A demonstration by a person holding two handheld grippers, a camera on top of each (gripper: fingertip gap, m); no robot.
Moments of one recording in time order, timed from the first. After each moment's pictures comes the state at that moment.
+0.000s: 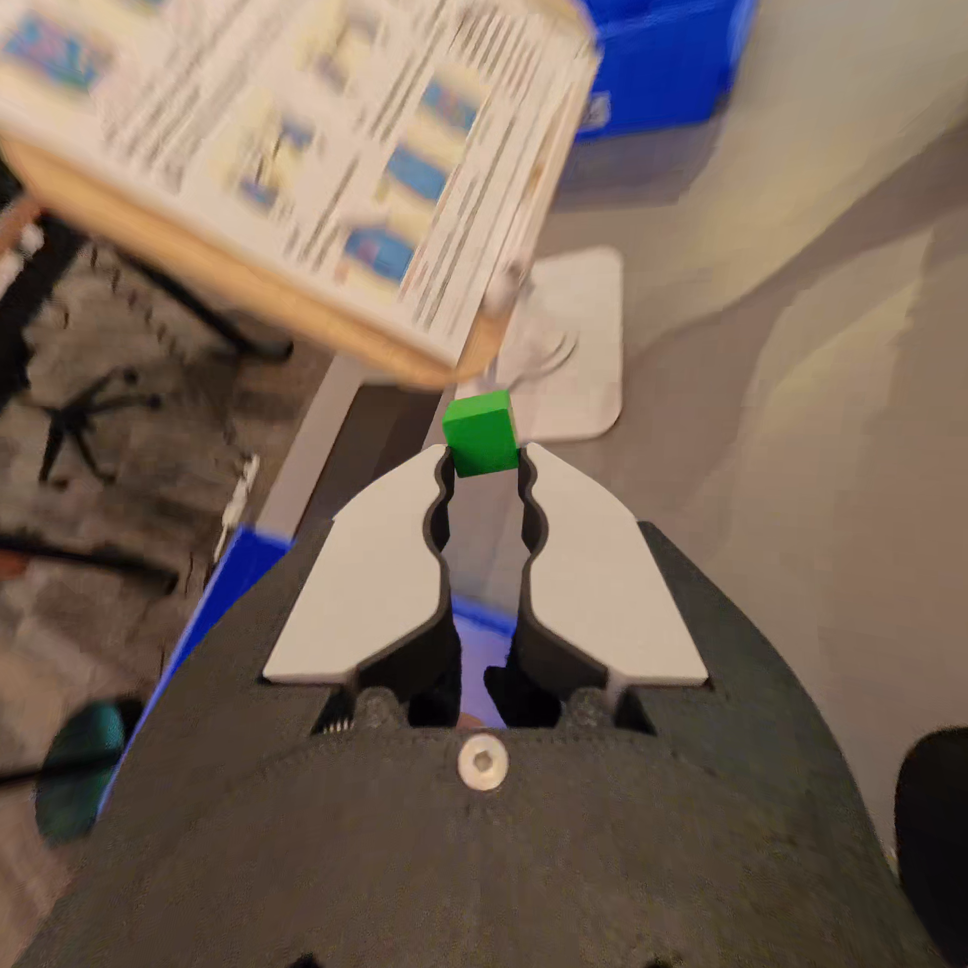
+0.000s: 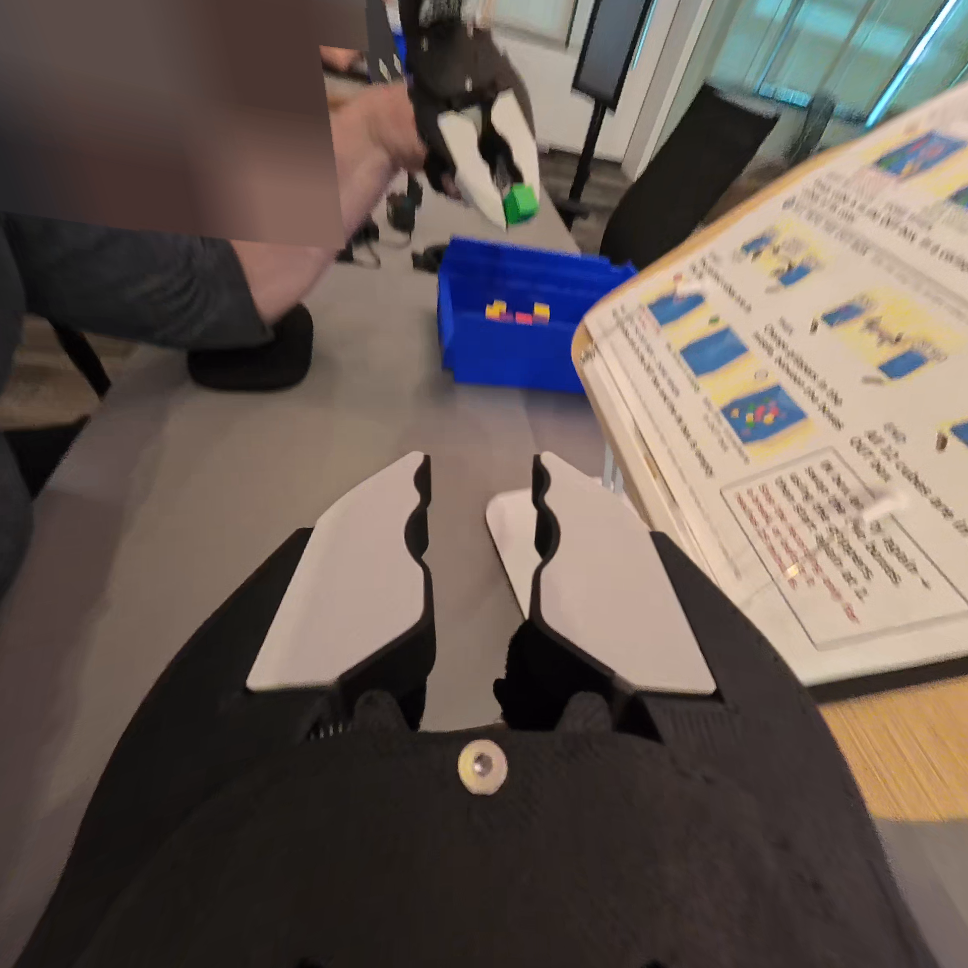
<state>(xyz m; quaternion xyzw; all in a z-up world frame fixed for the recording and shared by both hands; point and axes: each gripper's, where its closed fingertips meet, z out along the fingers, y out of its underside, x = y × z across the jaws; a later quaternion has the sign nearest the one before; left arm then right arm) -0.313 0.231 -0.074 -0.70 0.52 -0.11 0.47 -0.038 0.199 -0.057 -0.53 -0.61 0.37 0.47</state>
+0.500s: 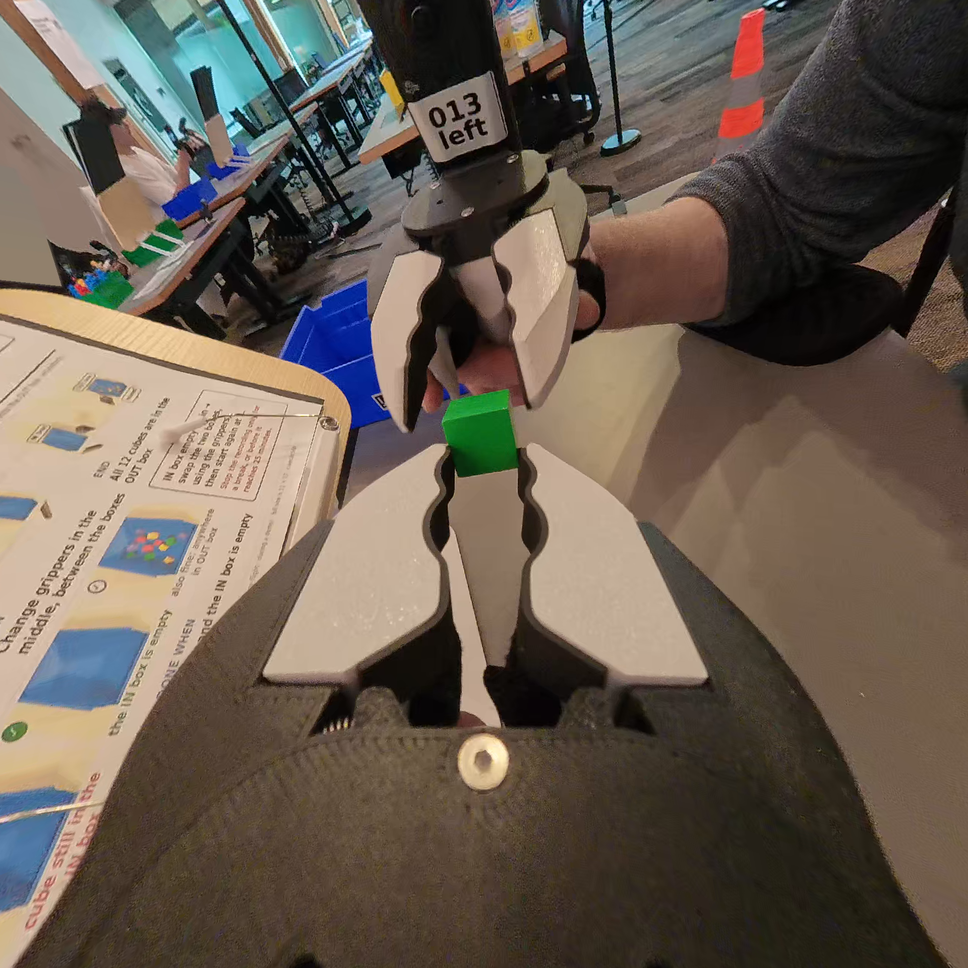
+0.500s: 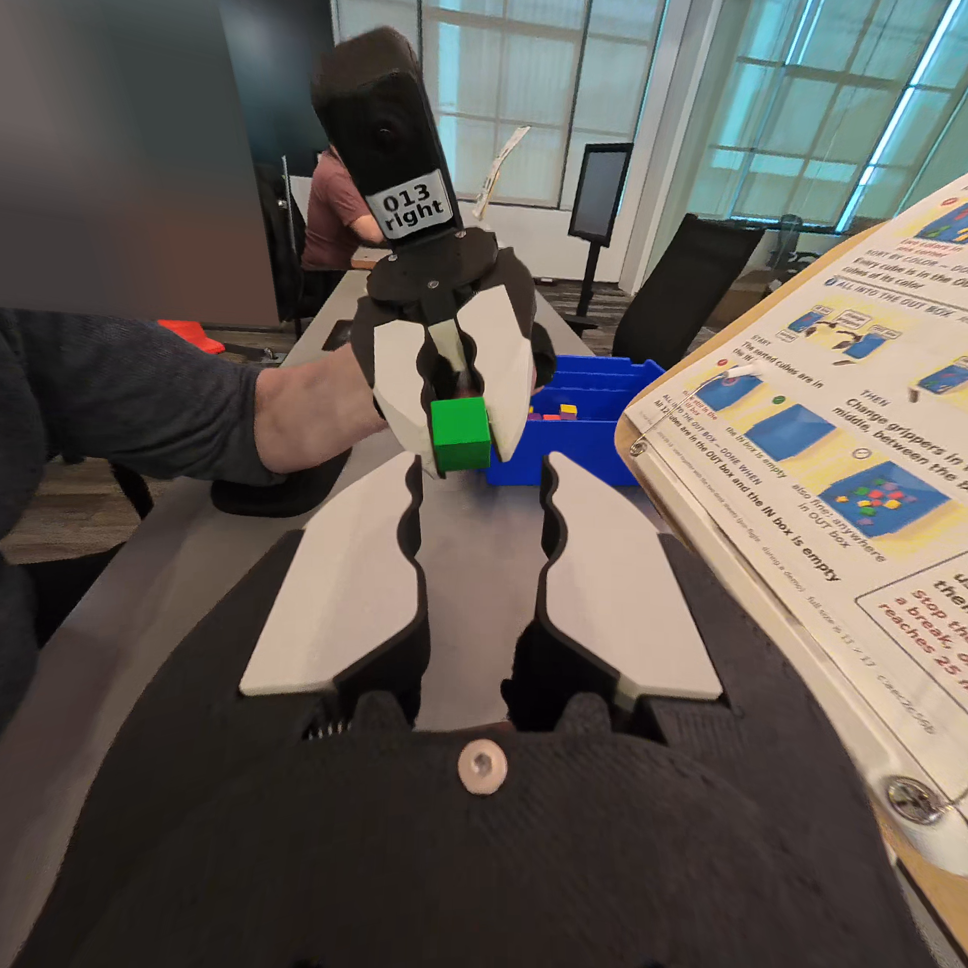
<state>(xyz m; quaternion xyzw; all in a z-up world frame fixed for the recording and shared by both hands) -0.090 0.175 -0.067 -0.52 0.62 -0.27 0.52 -0.089 0.178 -0.052 -0.49 -0.54 0.46 0.50</state>
